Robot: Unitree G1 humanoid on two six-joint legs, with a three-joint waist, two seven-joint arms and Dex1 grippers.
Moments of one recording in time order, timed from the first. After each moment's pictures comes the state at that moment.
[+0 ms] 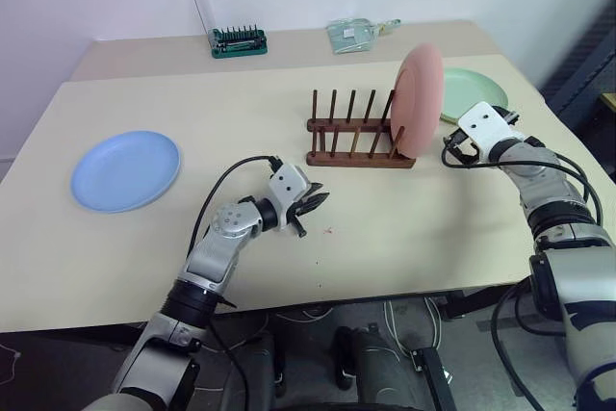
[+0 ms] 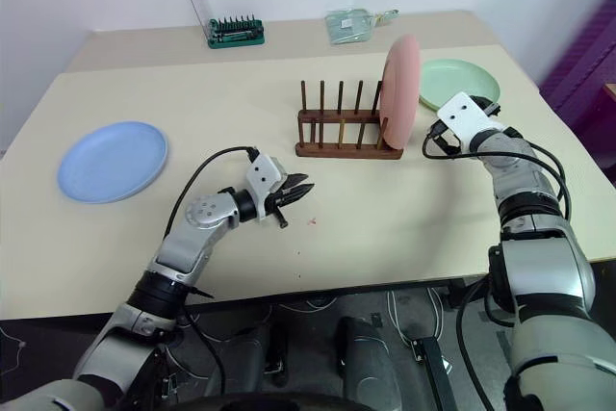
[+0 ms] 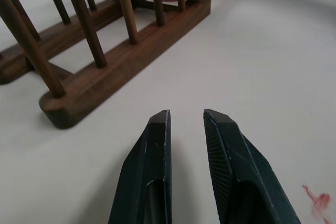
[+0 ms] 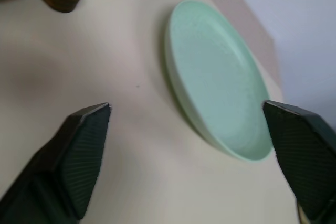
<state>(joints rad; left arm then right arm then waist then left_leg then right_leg) -0.46 0.25 -0.24 0.14 -0.07 0.19 -0.67 -0.97 -0.69 0.10 1.21 -0.28 -0.30 0.33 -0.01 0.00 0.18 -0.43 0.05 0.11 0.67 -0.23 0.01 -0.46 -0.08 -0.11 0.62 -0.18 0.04</state>
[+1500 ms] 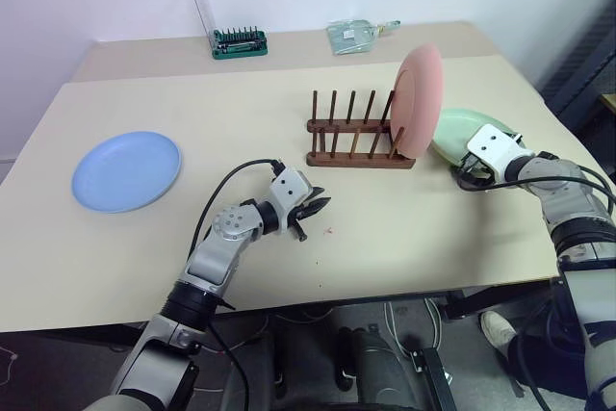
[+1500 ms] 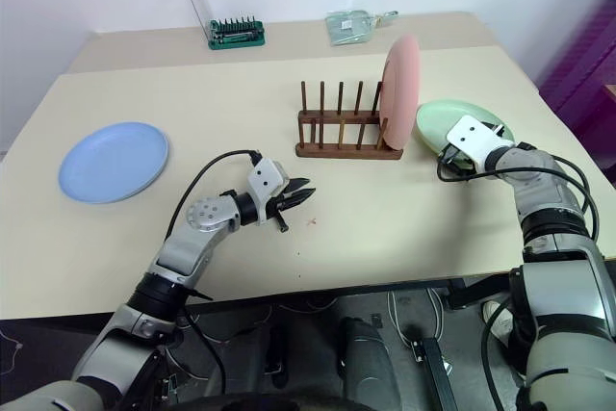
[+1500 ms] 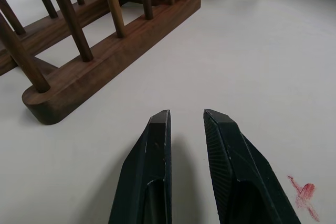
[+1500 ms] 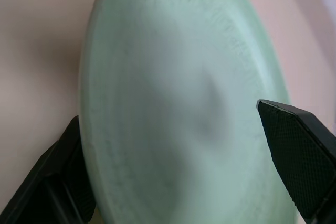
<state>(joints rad) -0.44 0.25 -0.26 0.13 -0.07 0.19 -0.68 -0.85 -0.77 0.09 1.08 -0.20 -0.18 0.70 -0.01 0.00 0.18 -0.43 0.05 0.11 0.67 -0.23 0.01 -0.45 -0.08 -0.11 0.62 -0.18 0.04</state>
